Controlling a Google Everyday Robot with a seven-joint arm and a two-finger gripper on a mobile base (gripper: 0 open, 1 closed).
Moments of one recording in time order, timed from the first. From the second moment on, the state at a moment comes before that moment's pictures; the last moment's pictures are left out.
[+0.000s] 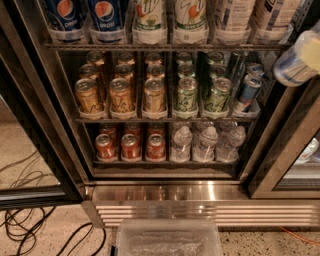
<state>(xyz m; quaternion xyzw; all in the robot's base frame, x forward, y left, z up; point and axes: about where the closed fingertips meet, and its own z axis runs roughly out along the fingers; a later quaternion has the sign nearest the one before) 0.417 -0.234 1.115 -0.27 0.58 0.17 0.75</state>
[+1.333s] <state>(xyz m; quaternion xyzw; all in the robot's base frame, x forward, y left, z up) 0.426 -0.017 0.996 -0.39 0.53 0.50 0.56</state>
